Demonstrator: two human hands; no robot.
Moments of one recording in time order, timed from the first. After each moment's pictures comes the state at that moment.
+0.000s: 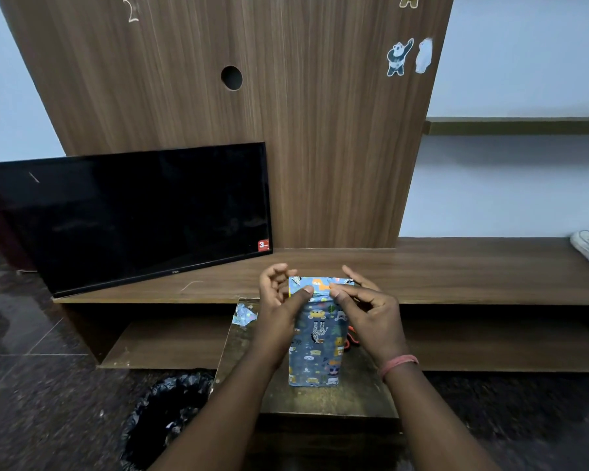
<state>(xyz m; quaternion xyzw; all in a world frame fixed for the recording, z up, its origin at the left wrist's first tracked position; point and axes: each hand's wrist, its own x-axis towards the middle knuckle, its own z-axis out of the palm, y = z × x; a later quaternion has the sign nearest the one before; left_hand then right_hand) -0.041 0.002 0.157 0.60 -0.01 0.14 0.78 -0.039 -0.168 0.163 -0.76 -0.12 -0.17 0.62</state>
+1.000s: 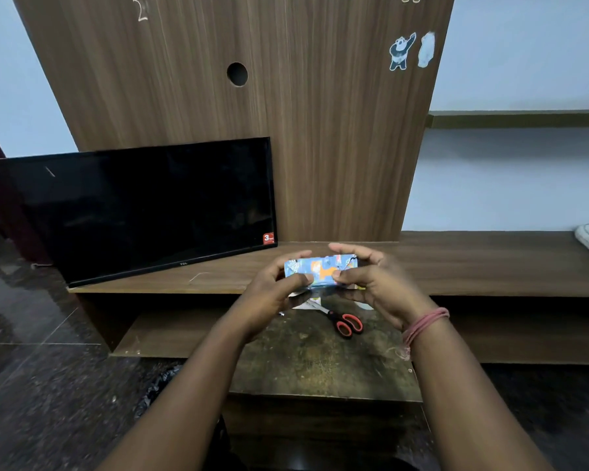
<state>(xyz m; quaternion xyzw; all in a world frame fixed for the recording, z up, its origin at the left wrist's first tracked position) -0.075 0.033 0.208 0.67 -0.06 -0.05 0.74 -0.056 -0.173 0.239 -0.64 -0.08 0.13 0.75</state>
